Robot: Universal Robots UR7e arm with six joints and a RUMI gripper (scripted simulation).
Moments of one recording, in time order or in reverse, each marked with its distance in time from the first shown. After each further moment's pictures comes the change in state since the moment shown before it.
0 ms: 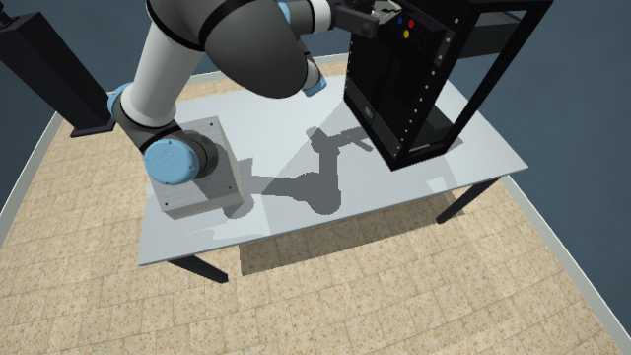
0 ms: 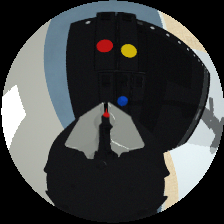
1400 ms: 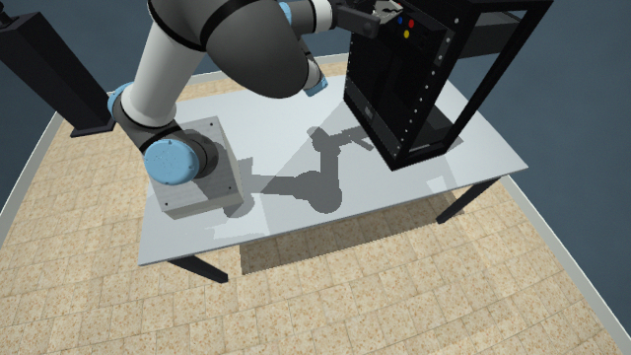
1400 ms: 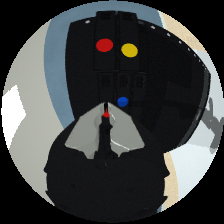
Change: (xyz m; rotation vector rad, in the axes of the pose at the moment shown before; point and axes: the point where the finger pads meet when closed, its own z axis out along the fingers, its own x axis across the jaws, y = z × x) arm 0.000 0.000 0.004 0.000 0.000 0.000
